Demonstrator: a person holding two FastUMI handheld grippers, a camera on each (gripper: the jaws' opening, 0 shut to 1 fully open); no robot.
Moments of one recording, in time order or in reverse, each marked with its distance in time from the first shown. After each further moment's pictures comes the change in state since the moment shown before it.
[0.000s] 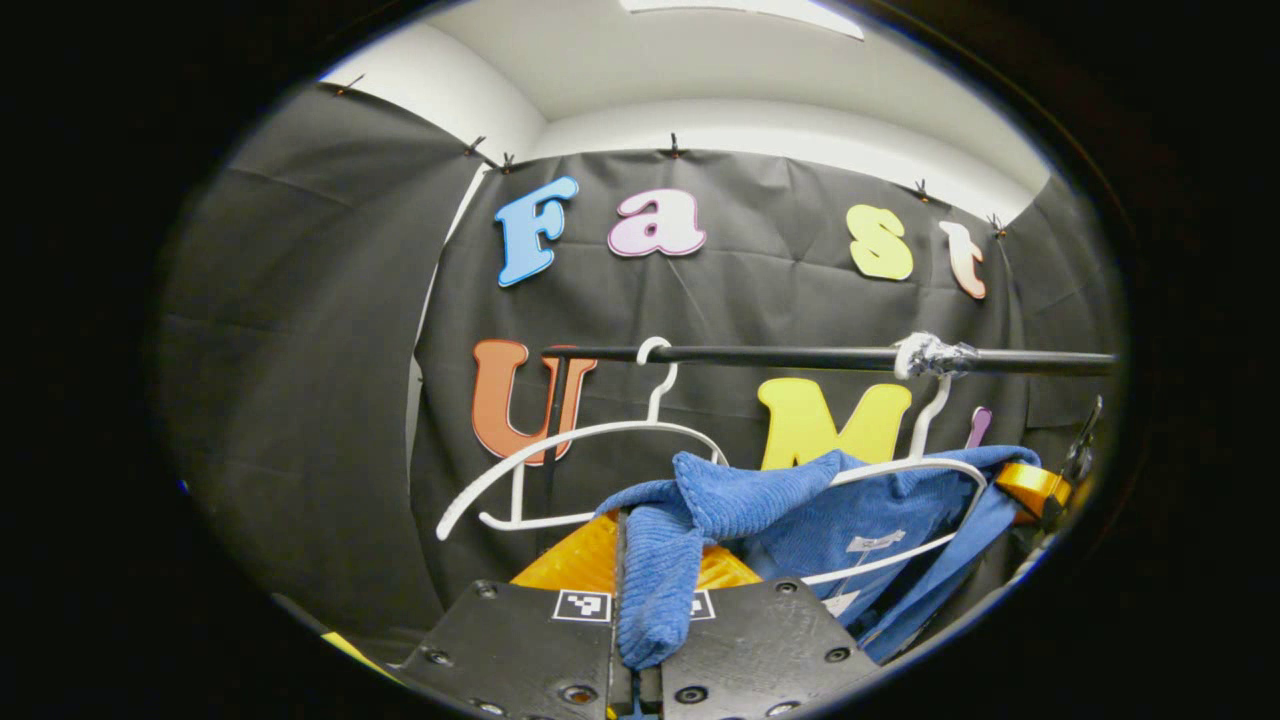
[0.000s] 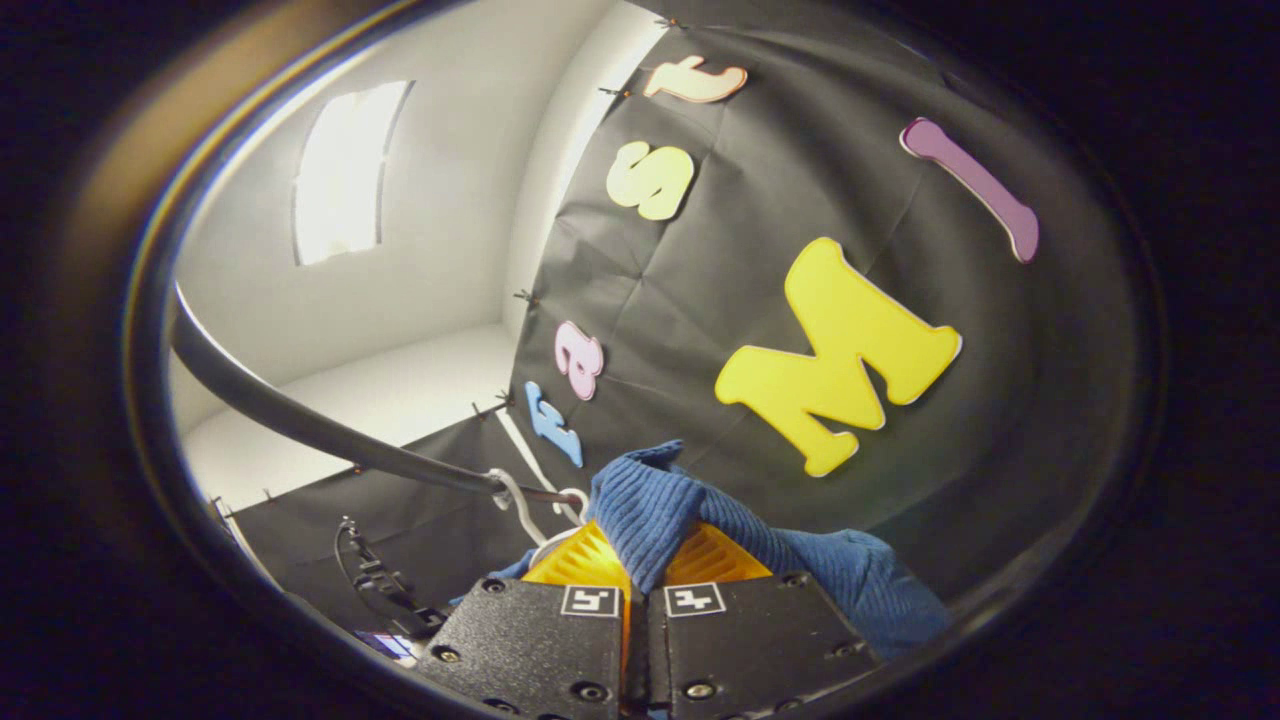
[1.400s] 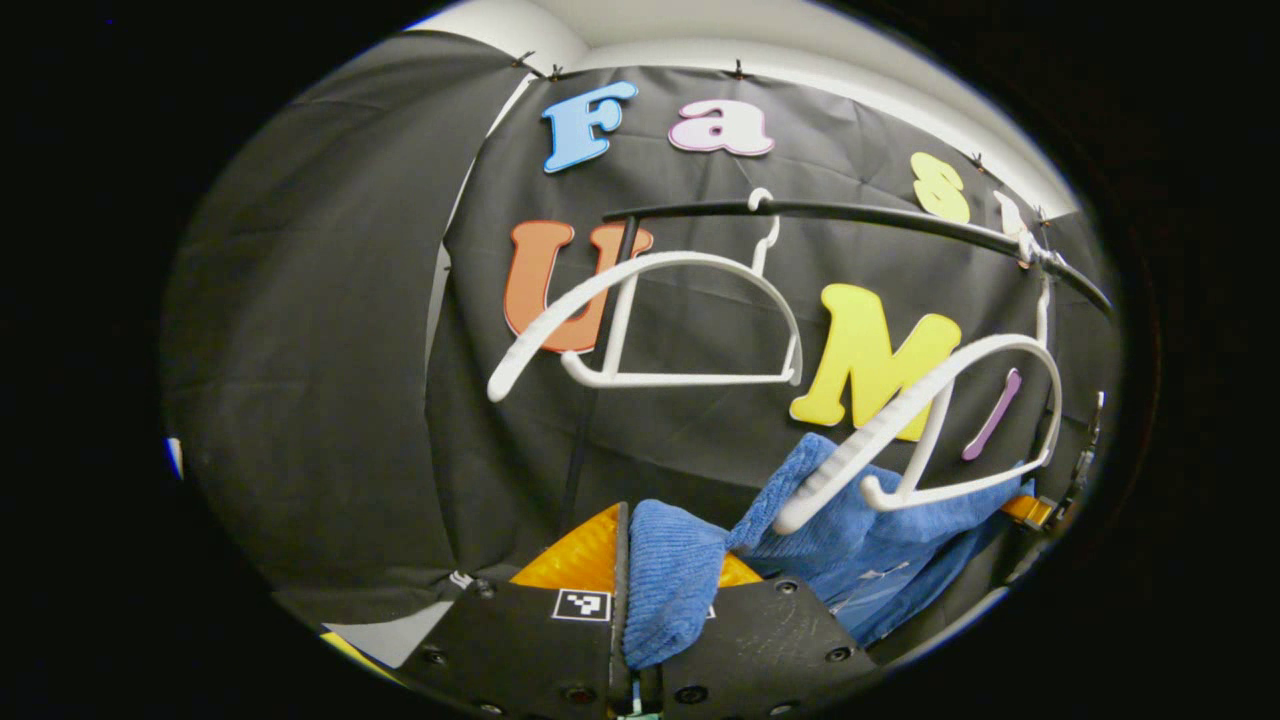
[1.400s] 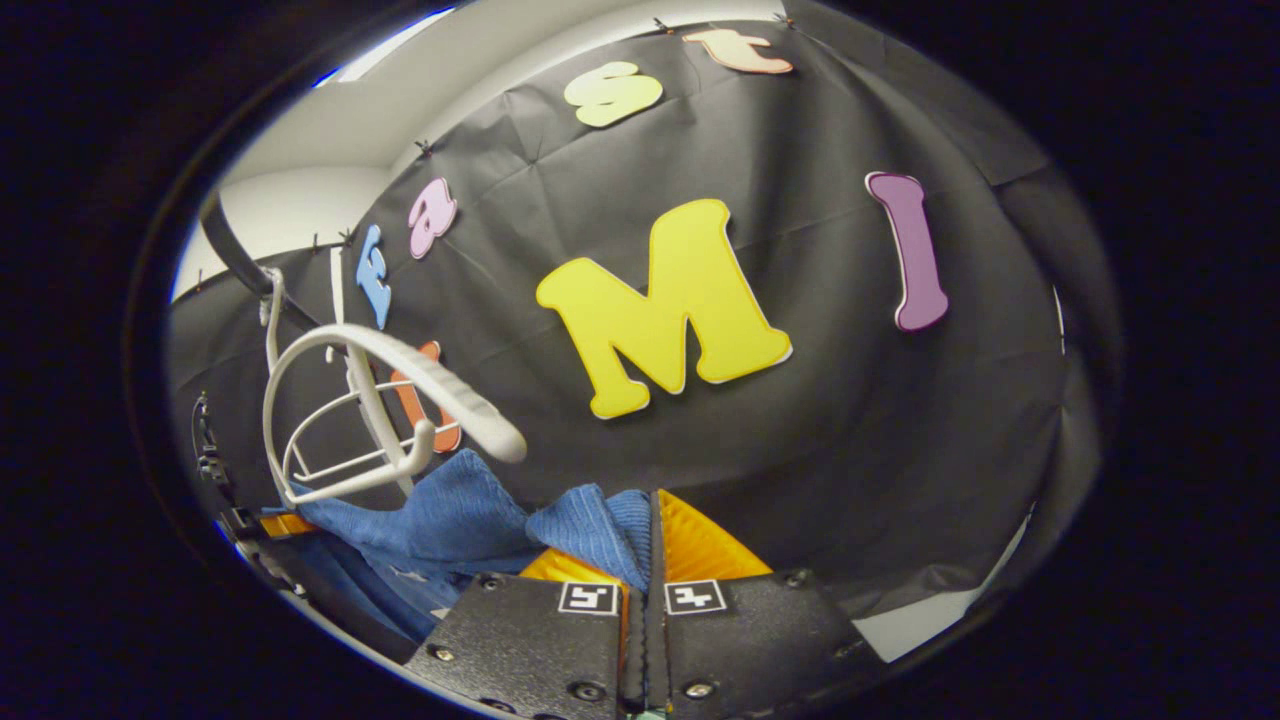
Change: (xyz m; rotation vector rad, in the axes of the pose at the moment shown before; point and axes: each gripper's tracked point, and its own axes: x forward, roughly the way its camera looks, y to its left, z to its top) left arm 0.011 0.067 -0.121 -0.101 0.291 0.047; right arm -0.029 -0.135 -0.056 -0.378 0.263 -0.526
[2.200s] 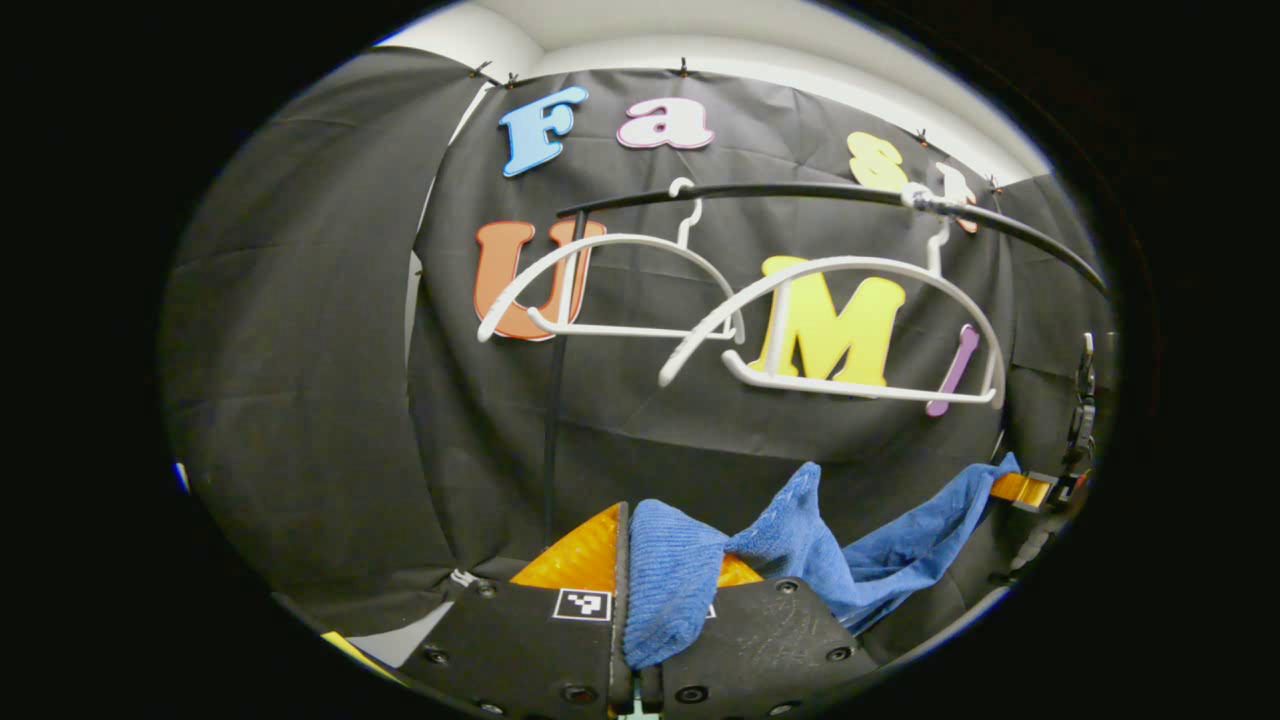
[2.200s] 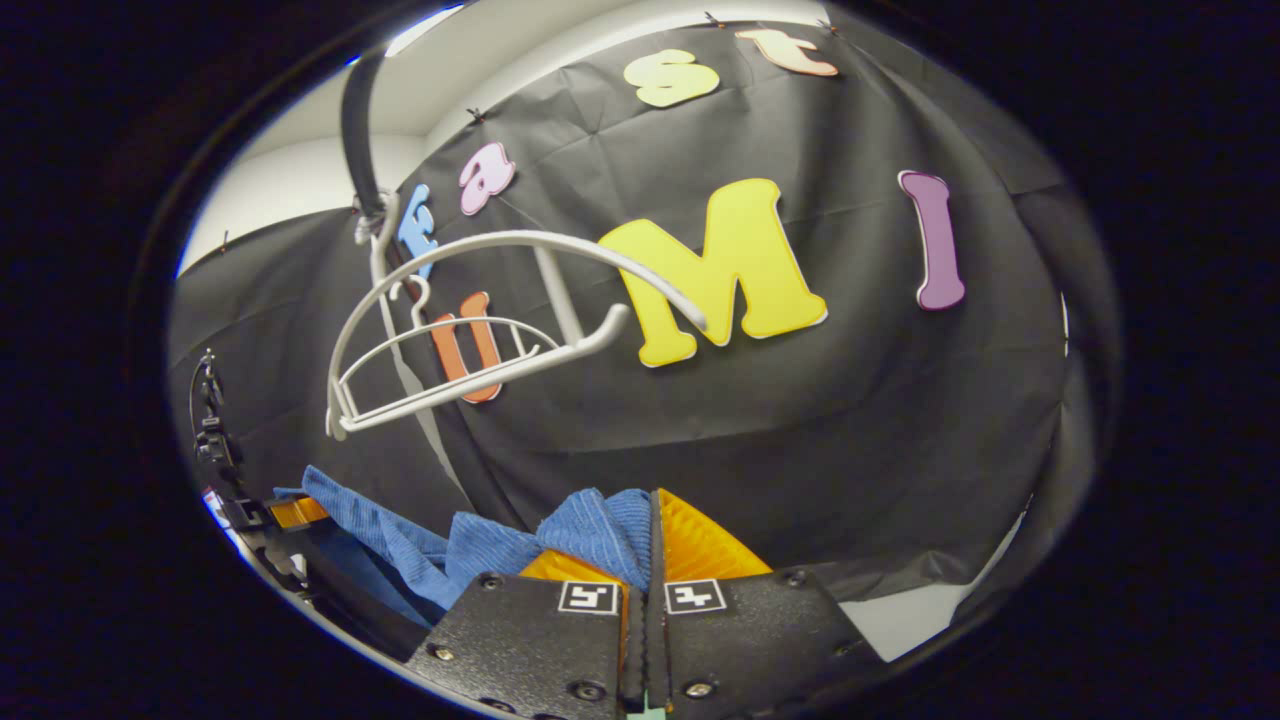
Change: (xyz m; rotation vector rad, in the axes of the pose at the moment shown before) left arm -0.065 -0.034 -0.027 0.087 -0.004 -0.112; right arm -0.069 0.079 -0.046 -0.083 0.065 0.062
